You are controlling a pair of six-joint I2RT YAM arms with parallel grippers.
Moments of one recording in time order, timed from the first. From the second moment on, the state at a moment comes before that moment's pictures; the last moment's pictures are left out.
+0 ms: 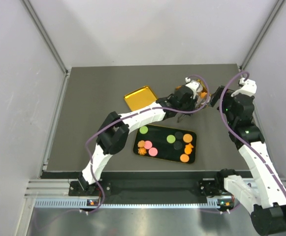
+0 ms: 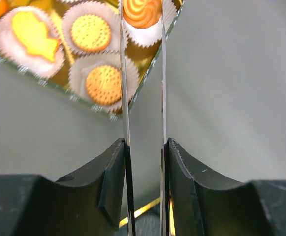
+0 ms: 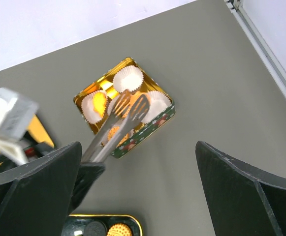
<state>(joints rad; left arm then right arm) -0.94 2.19 1.87 -0.24 -0.09 -0.33 0.15 0.85 0.86 -0.27 0.28 0.32</state>
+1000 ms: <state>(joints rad) -0.93 2.32 1.98 -0.19 -0.07 -0.31 0.14 0.85 0.86 -0.27 0.28 0.32</state>
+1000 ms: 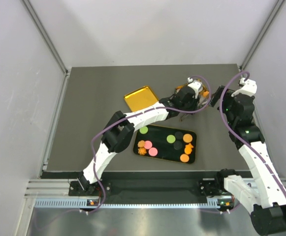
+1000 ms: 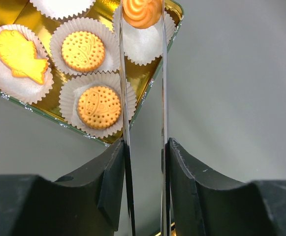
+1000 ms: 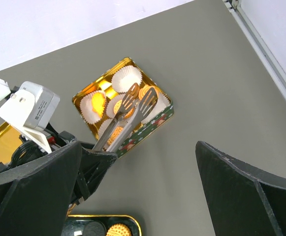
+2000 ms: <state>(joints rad) -0.92 2.32 1.97 -0.19 -0.07 -0.31 0.14 0.85 0.86 -0.27 0.28 0.32</state>
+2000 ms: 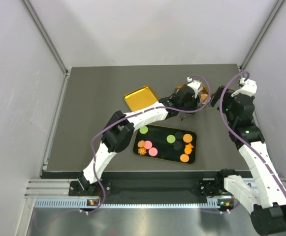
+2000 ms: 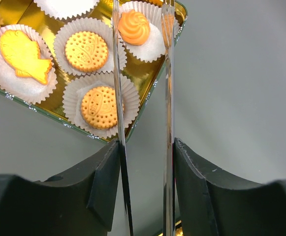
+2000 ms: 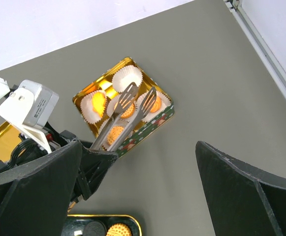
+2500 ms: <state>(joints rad) -0.92 2.25 1.92 -0.18 -0.06 -0.31 0.14 0.85 0.86 -0.27 0.27 0.32</state>
